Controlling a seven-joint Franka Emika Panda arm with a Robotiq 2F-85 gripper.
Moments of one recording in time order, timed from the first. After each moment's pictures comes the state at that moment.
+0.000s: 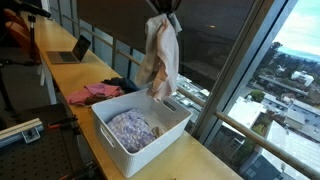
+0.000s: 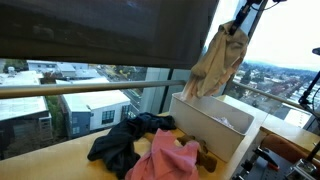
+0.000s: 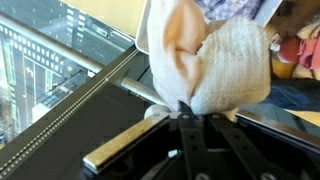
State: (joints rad) arm 0.02 0.00 0.03 -1.70 -0.22 2.02 -0.39
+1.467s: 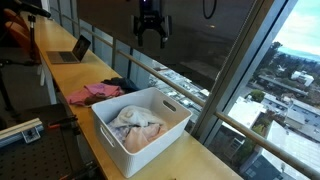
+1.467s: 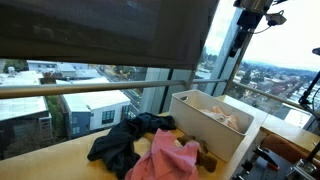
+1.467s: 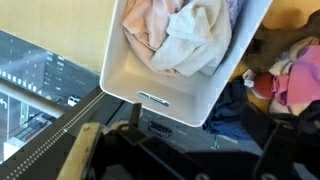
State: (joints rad) arm 0.03 0.00 0.04 -1.87 -0.19 2.03 -0.35
